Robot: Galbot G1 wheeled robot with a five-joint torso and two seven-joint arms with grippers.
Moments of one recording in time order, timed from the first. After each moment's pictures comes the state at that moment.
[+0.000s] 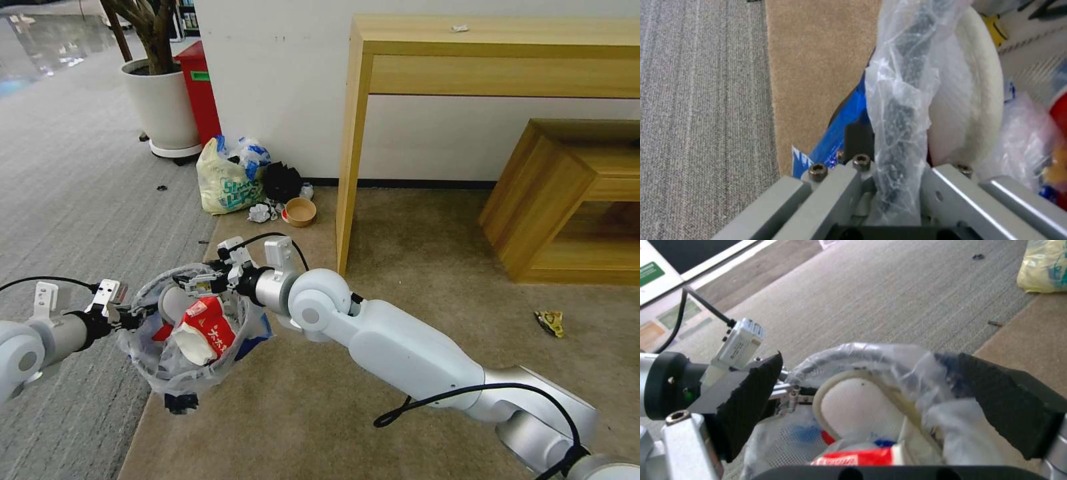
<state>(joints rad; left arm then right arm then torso) 1.41 -0.60 -0.82 -1.91 -0.94 0.74 0.19 -0.34 1.32 -0.51 1.73 1.19 -0.47 0.26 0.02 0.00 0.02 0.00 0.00</state>
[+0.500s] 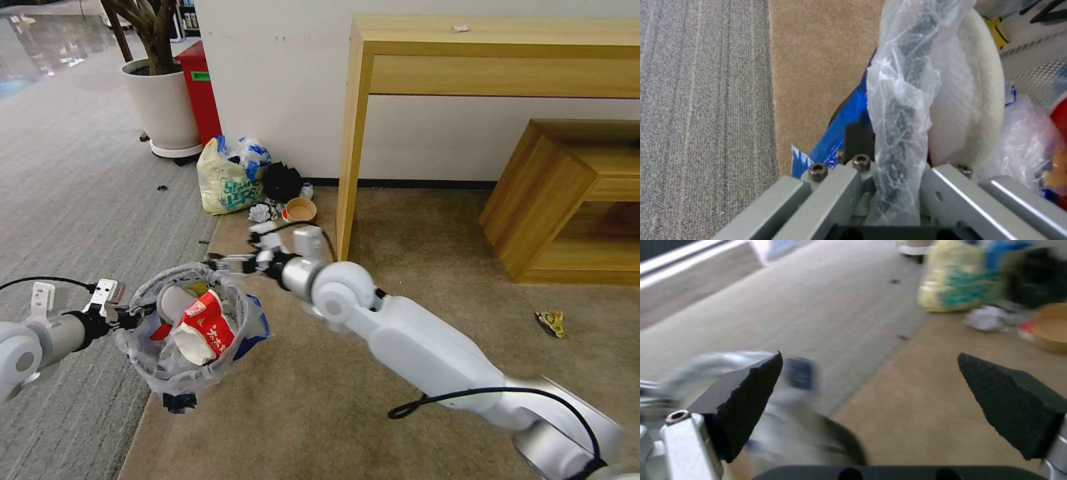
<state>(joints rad) 1.42 -0.62 -0.83 -1.90 -0.94 0.74 0.19 -0.46 1.19 -0.36 1.74 1.01 -0.44 0.27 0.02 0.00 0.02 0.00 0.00</state>
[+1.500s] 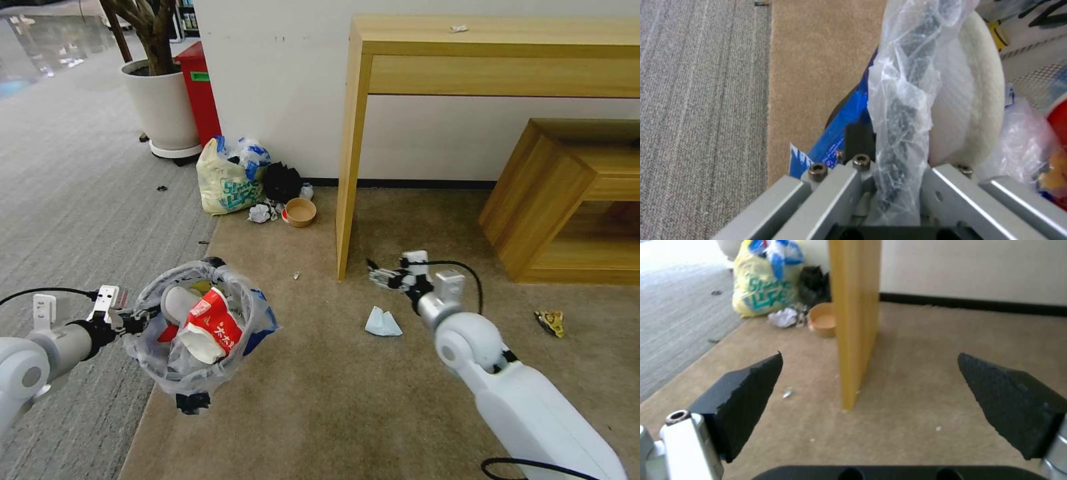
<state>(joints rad) 1.45 -0.73 -0.87 -1.97 -0.93 0.74 0.13 -1.01 1.00 0.20 1.90 0.63 -0.35 0.23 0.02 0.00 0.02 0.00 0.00</state>
